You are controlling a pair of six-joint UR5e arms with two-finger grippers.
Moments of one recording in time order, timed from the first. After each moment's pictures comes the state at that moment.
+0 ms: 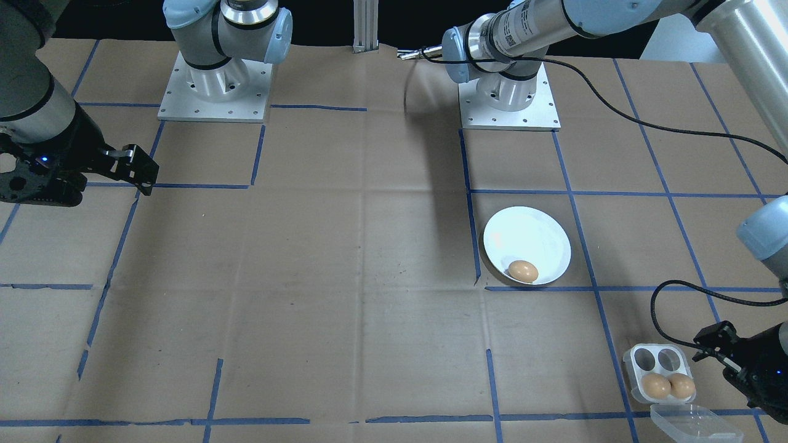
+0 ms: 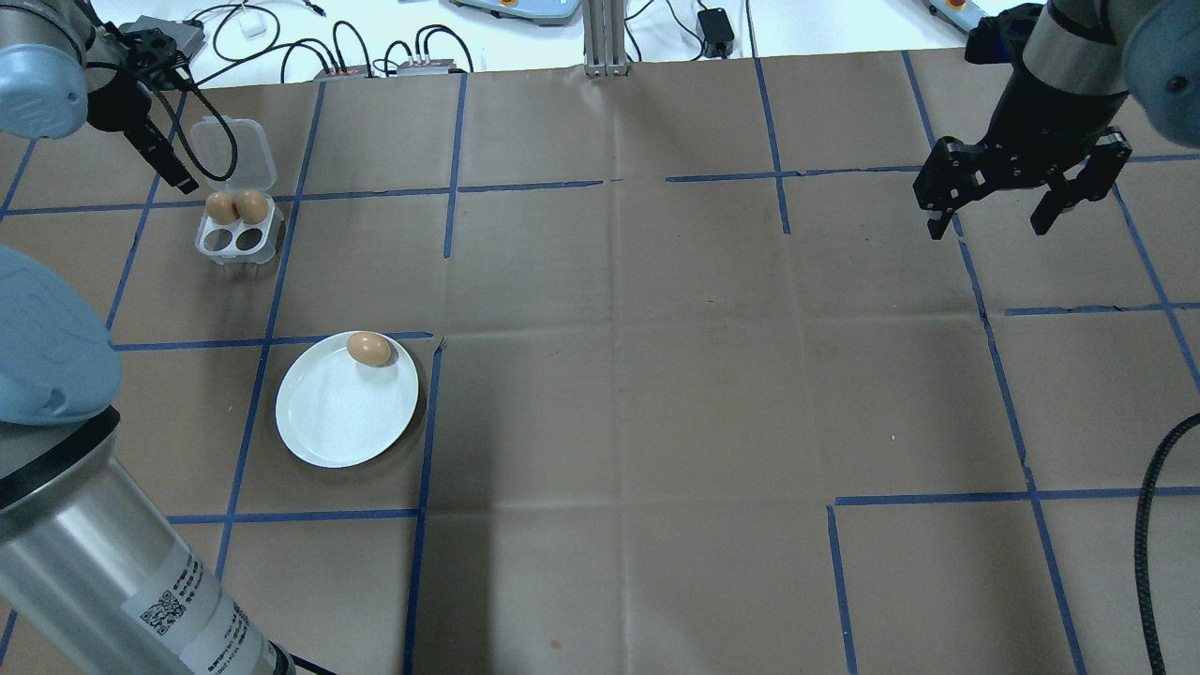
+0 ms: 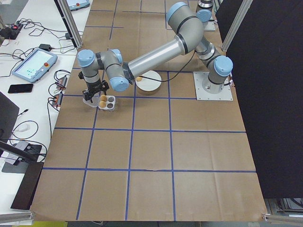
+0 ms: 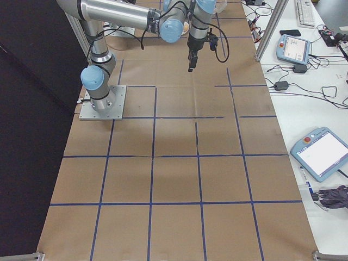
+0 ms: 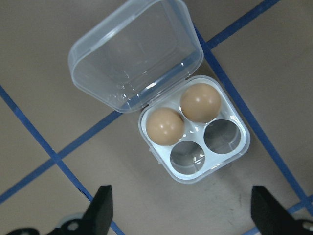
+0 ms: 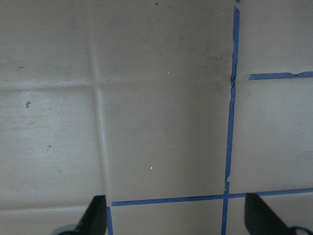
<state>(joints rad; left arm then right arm) -1.15 -2.29 -1.14 -1.21 1.62 1.34 1.39 -1.48 1.60 -1.57 -1.64 -0.14</state>
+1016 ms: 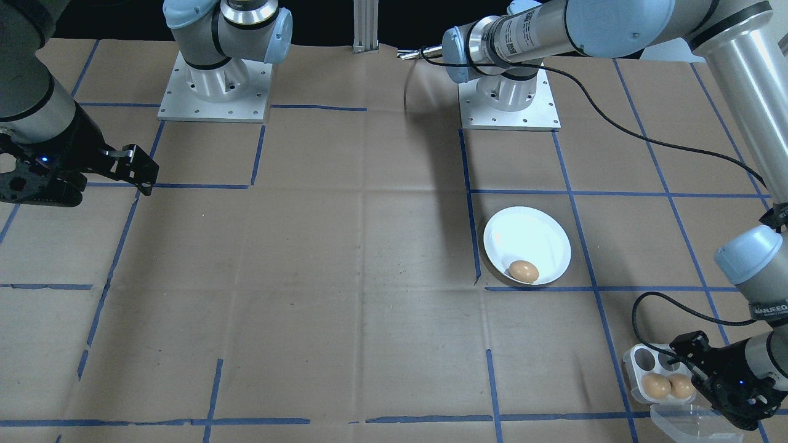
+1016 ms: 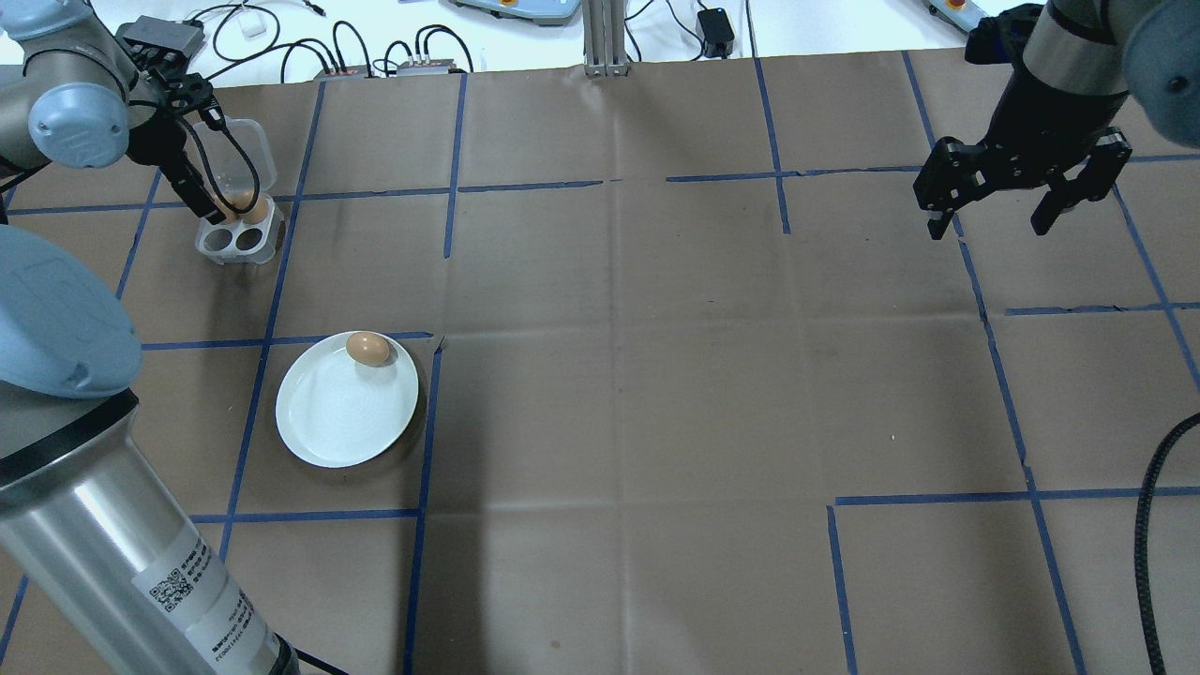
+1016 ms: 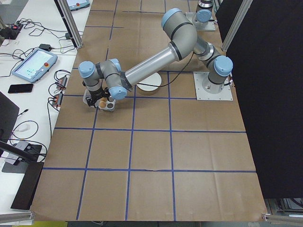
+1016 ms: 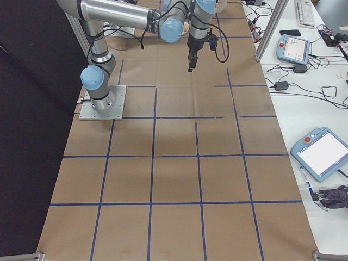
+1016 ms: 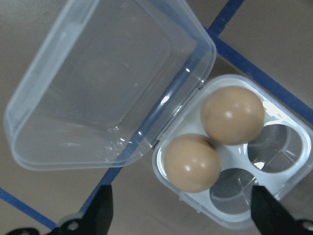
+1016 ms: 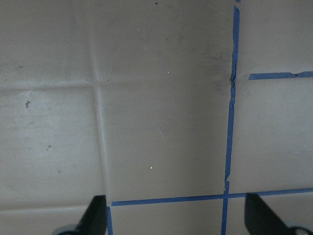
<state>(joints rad) -1.15 -2.36 -1.16 -1.20 1.62 1.36 1.39 -1.48 1.60 -1.57 -1.64 -0.14</state>
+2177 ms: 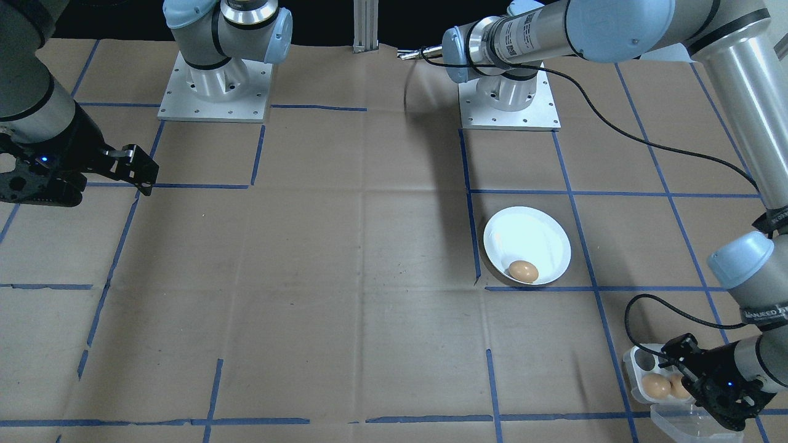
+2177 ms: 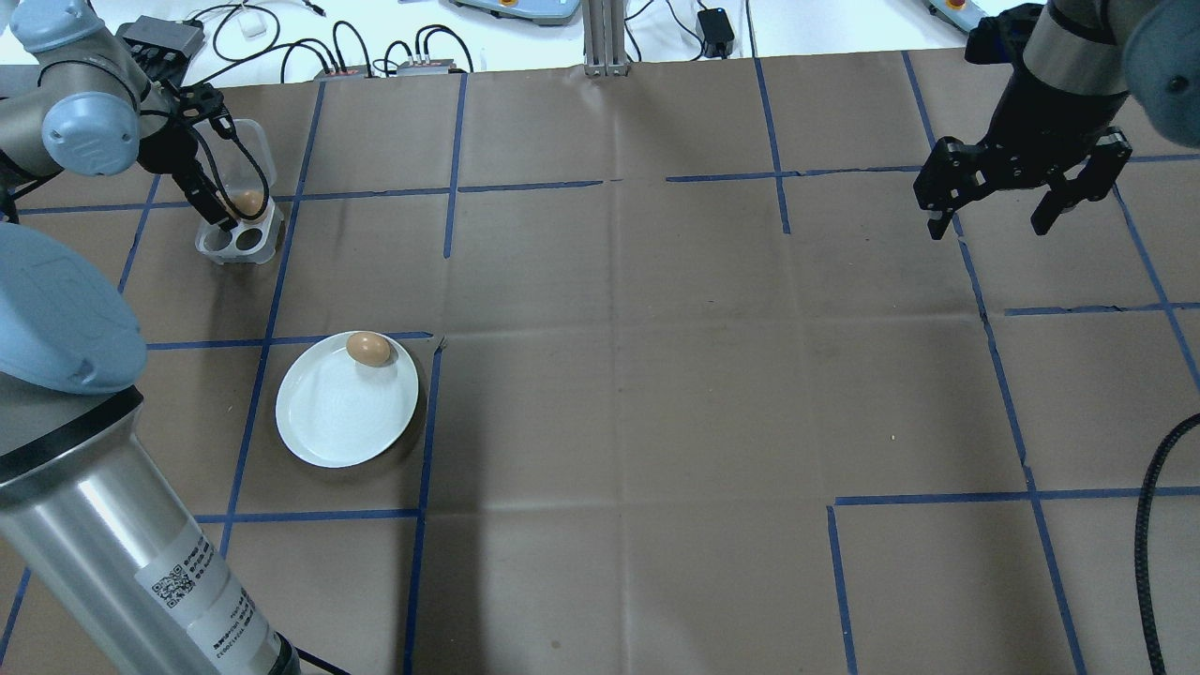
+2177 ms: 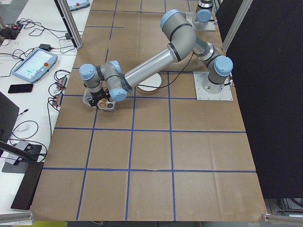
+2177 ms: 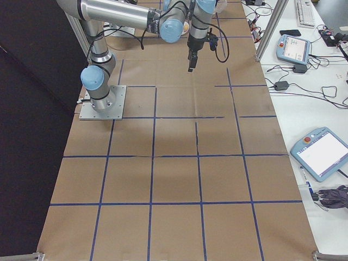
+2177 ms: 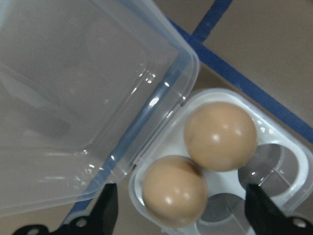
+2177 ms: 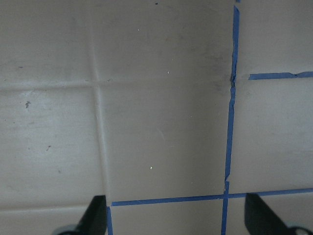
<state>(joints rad) -1.16 -2.37 -1.16 -1.20 1.60 1.36 1.39 -1.48 1.60 -1.57 -1.64 -0.14</state>
